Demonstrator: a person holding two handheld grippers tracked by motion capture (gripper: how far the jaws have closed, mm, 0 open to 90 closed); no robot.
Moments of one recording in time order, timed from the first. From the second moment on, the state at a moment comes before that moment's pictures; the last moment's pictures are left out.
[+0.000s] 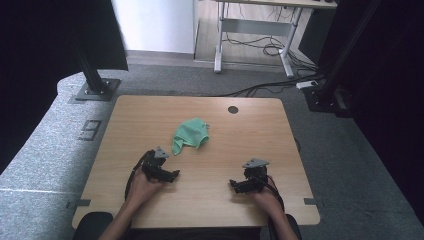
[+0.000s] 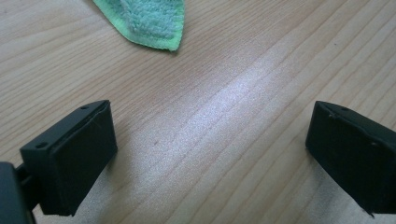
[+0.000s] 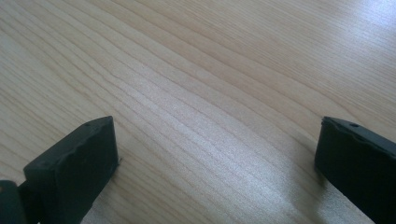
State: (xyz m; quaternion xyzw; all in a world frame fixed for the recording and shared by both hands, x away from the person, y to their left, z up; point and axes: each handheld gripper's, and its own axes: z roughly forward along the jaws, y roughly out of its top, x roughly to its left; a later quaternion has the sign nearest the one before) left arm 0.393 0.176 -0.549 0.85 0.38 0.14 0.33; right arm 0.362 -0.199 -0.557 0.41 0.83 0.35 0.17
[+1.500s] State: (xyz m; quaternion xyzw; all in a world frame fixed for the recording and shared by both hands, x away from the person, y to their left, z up) left arm 0.411 0.176 -0.523 0.83 0.39 0.13 0.39; right arm 0.362 -0.199 -0.557 0.41 0.83 0.35 0.17
